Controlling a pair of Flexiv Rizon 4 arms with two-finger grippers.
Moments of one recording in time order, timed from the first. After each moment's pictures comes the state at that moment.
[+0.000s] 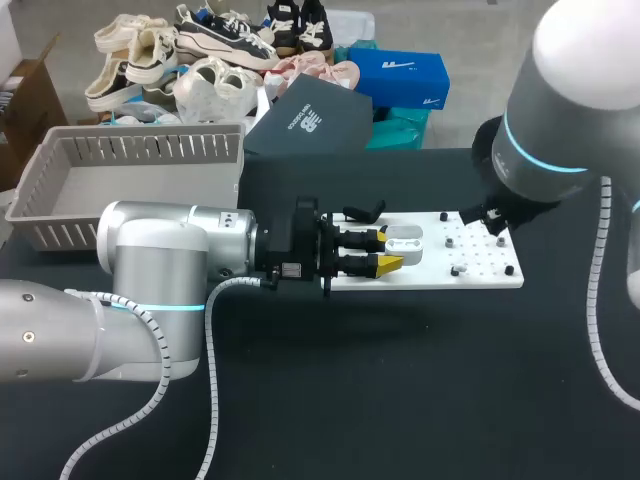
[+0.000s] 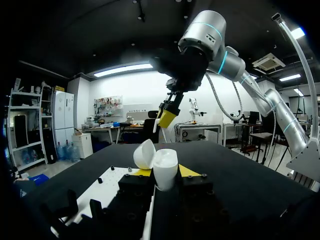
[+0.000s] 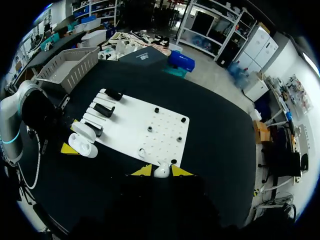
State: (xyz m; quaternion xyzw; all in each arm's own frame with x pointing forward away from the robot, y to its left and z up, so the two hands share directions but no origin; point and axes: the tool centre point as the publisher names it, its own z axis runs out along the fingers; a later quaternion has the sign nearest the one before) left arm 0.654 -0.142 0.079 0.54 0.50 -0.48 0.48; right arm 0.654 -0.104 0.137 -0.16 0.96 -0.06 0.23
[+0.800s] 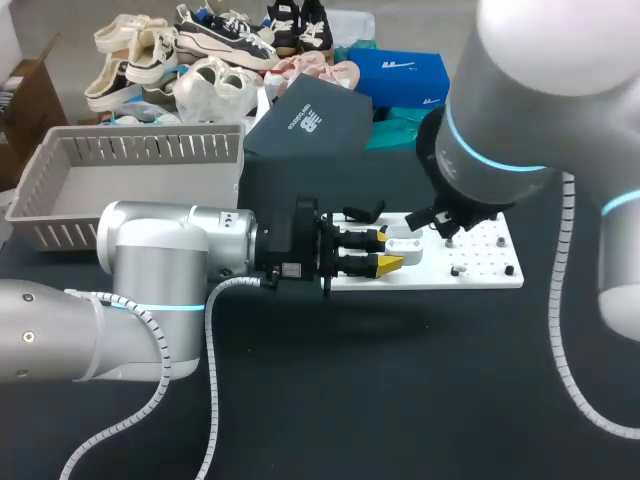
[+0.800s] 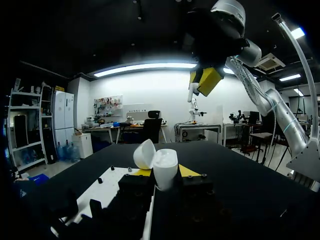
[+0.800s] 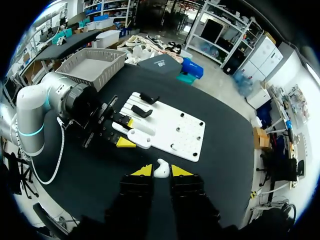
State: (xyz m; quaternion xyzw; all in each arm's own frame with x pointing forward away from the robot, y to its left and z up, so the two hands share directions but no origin) left arm 0.654 -0.142 0.079 0.54 0.50 -0.48 0.48; right arm 0.598 -0.030 0.184 -0.18 0.95 -0.07 0.23
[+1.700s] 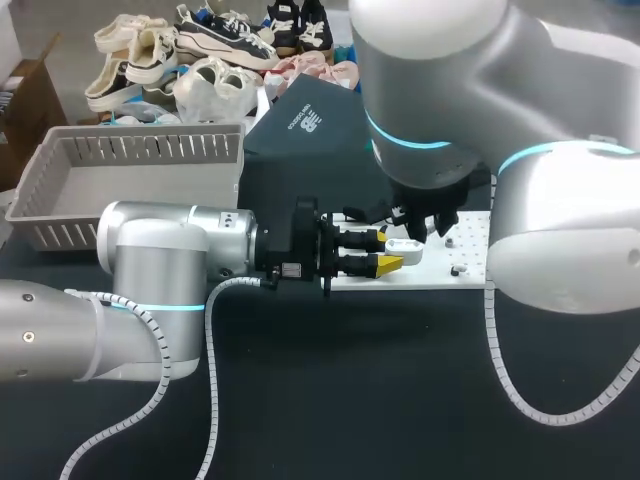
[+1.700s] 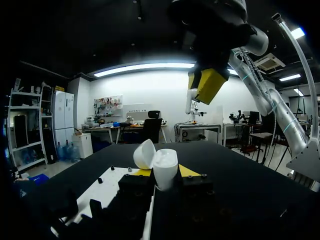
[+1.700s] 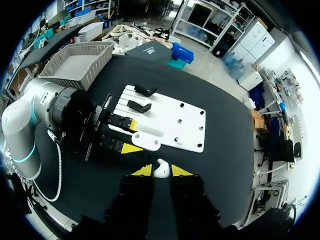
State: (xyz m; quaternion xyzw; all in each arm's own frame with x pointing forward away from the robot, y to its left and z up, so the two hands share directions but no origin) left arm 0.654 -0.142 0.079 0.54 0.50 -0.48 0.48; right arm 0.605 -0.005 0.169 -0.11 0.97 -0.09 0.18
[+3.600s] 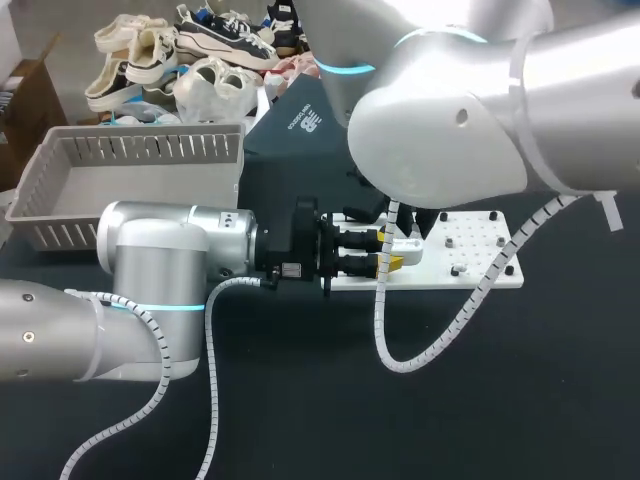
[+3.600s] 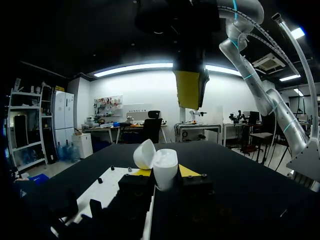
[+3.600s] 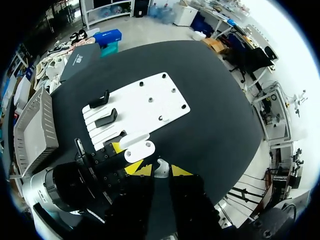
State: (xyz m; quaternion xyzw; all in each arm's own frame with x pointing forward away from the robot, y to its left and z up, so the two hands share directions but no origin) left arm 0.654 -0.142 0.079 0.54 0.50 -0.48 0.48; right arm 0.620 0.011 0.162 0.25 0.96 -0.12 0.08
